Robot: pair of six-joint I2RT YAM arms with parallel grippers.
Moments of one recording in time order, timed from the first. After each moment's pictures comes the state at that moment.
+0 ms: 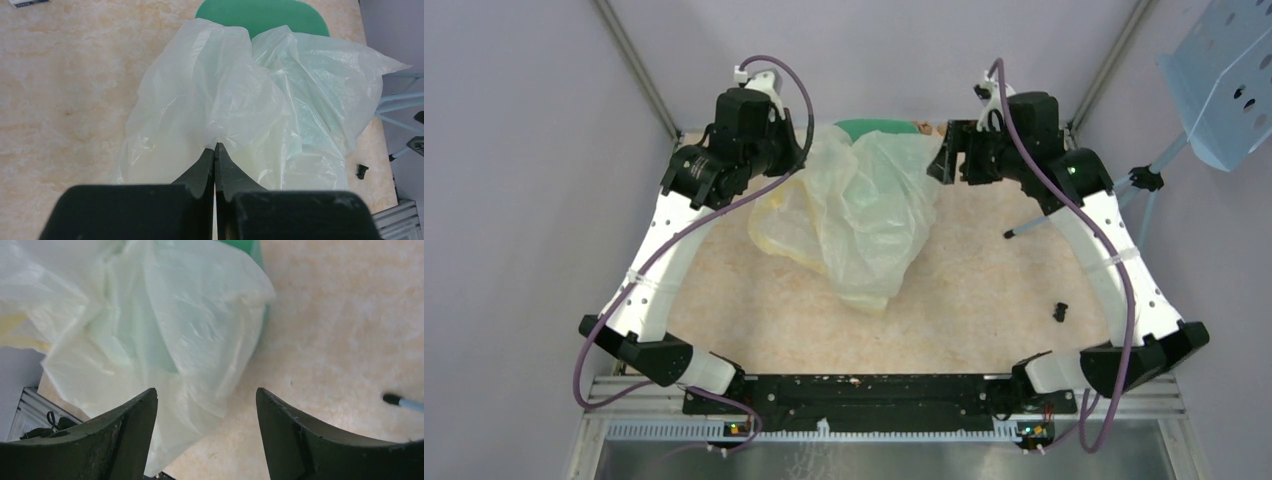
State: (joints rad) left arm -0.48 1.45 1.87 -0.93 -0.10 -0.45; right arm 0.43 1.41 1.78 -0.91 -0.16 0.28
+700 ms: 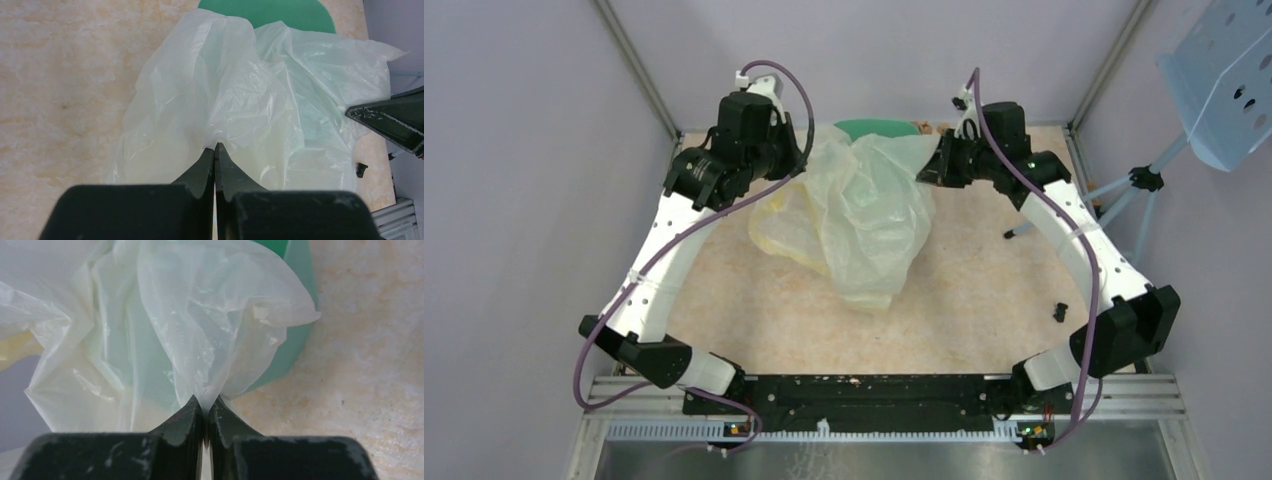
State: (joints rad) left arm -0.48 1.45 1.84 -0.93 -0.09 -0.47; right arm 0.37 1.43 1.48 -0.64 -0.34 0.41
